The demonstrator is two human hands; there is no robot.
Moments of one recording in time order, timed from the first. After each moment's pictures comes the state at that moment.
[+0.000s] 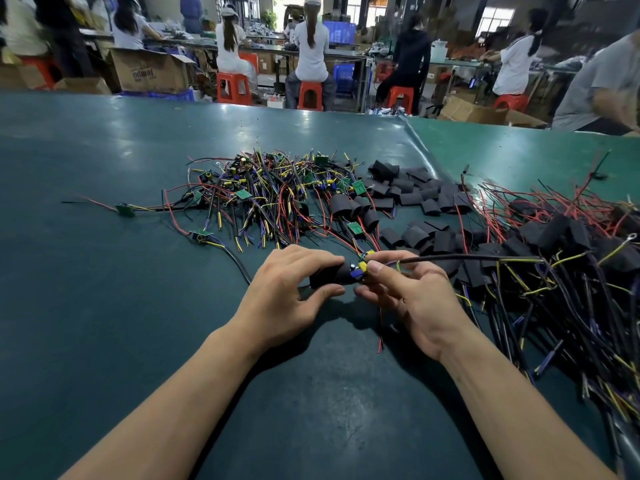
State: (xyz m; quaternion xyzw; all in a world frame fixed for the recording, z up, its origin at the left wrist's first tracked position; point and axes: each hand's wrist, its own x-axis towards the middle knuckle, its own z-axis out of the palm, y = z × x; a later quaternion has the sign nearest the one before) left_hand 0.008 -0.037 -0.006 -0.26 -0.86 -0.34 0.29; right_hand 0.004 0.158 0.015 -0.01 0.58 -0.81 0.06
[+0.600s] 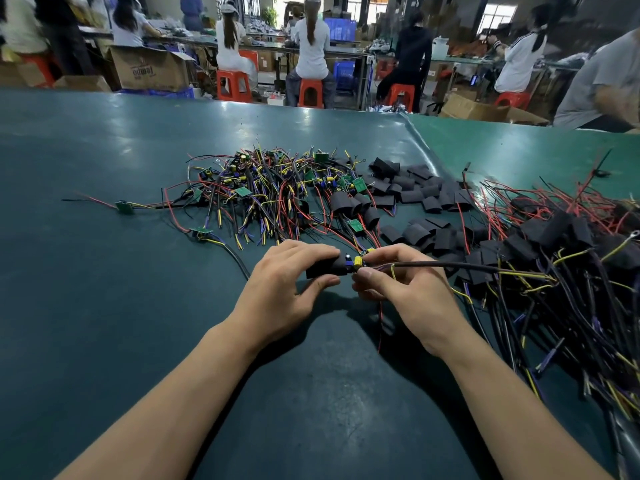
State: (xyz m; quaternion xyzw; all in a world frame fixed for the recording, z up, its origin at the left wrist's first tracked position) left_hand 0.006 -0.038 -0.006 -0.25 -0.86 -0.34 0.30; right_hand 0.006 0.156 0.011 -0.09 0.71 -0.70 -0.02
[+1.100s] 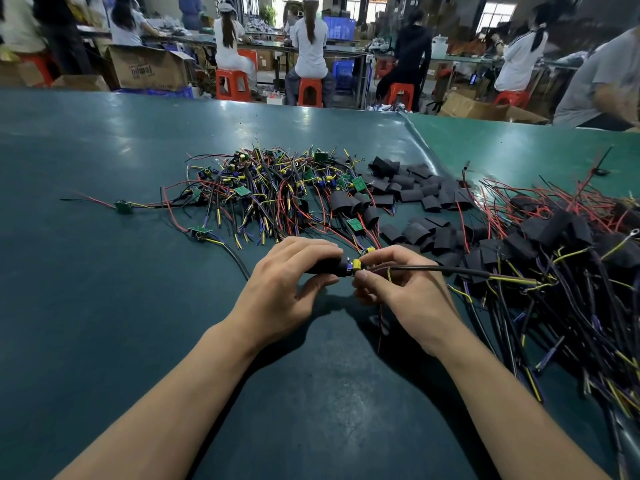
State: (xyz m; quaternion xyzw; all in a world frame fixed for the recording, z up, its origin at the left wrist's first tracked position) left_hand 0.006 -0.038 -0.003 -0.30 -0.84 -0.33 0.31; right_hand 0.007 0.154 0.011 -0.11 0.73 -0.67 -0.02
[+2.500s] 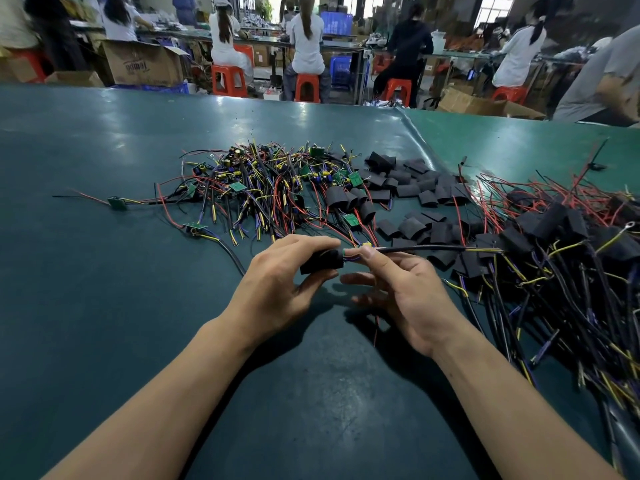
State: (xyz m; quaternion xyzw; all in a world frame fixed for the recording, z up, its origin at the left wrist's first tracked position) left_hand 0.013 -0.033 0.004 -0.28 -0.84 -0.36 0.31; right_hand 0.014 0.150 0.022 -0.02 0.59 -0.80 0.10
